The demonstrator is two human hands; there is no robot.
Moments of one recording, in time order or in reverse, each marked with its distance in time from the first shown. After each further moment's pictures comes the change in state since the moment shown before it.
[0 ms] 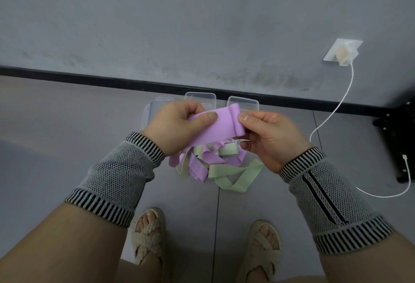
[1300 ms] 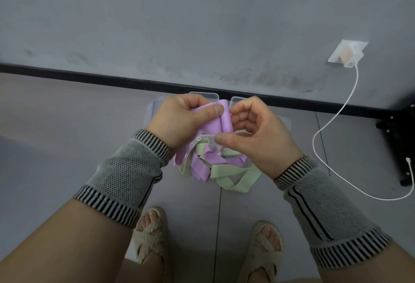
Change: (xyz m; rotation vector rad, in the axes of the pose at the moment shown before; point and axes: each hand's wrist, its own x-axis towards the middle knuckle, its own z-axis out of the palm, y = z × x) left_hand 0.000 0.006 0.002 -0.324 0.110 -0.043; right_hand -0.008 0.004 0.020 -0.383 -0.018 -0.344
